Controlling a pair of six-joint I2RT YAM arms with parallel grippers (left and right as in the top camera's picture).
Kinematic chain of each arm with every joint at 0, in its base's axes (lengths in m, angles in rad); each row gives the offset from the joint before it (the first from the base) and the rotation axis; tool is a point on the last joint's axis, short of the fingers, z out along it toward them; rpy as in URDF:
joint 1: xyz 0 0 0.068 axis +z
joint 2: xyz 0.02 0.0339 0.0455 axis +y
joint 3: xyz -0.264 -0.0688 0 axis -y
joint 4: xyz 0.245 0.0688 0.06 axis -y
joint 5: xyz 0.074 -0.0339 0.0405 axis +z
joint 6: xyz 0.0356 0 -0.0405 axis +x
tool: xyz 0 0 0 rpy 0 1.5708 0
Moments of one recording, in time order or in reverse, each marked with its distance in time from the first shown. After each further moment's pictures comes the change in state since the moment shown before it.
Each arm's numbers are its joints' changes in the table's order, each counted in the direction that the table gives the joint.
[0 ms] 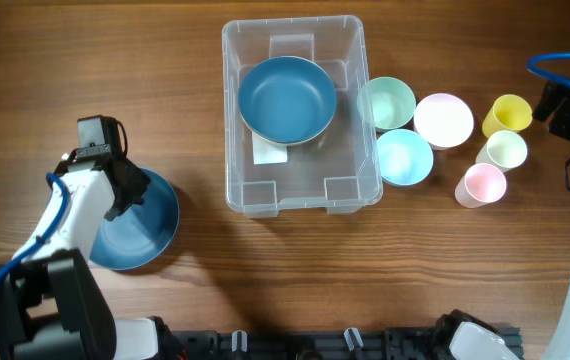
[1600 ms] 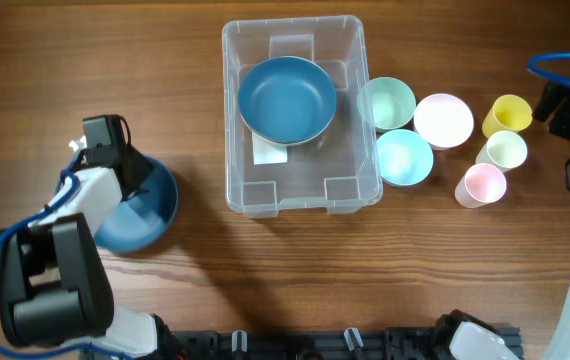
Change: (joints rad) left arm 0.001 0.138 -0.053 0.404 -0.044 0.038; right arm 0.000 0.000 0.000 0.001 0.000 0.000
